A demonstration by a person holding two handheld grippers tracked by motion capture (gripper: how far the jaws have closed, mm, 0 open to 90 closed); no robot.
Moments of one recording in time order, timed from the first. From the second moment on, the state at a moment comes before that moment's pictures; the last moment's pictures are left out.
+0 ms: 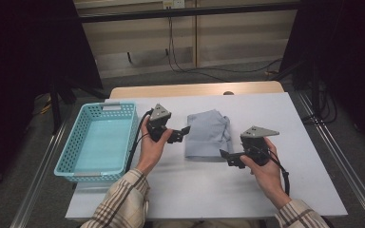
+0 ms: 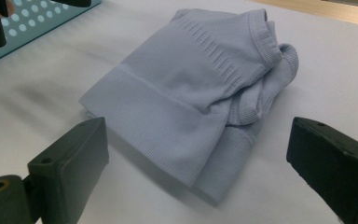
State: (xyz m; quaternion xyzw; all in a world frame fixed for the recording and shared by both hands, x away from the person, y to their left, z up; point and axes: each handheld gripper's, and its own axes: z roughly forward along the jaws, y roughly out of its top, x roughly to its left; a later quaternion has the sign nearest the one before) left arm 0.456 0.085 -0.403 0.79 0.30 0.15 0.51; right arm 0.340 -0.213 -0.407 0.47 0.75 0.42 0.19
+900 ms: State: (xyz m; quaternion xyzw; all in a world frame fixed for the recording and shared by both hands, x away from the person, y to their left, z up) left arm 0.501 0.062 -0.415 0.80 0.32 0.15 0.47; right arm 0.388 -0.210 -0.428 0.50 0.77 0.36 0.14
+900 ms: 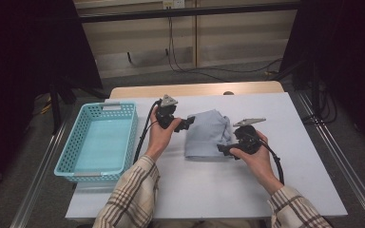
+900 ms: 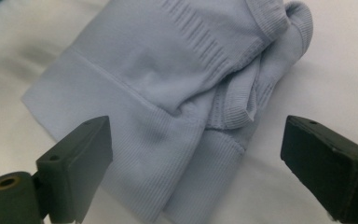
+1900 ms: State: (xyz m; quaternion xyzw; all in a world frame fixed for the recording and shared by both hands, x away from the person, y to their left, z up) left arm 0.508 0.058 -0.418 0.80 0.34 0.15 0.47; right arm 0.388 -0.207 -0.447 0.51 0.79 0.33 0.10
